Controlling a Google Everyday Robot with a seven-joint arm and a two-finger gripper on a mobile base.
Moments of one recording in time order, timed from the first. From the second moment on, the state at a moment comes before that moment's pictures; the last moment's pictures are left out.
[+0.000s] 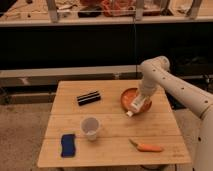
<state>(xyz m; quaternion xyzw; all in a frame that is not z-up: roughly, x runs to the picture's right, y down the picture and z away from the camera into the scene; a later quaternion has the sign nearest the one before) 0.236 0.067 0.851 -0.29 -0.13 -0.38 0.87</state>
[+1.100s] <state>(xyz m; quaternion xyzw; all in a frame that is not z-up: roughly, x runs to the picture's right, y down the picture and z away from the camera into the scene) 0.231 0.066 0.856 -0.29 -0.12 -0.37 0.87</state>
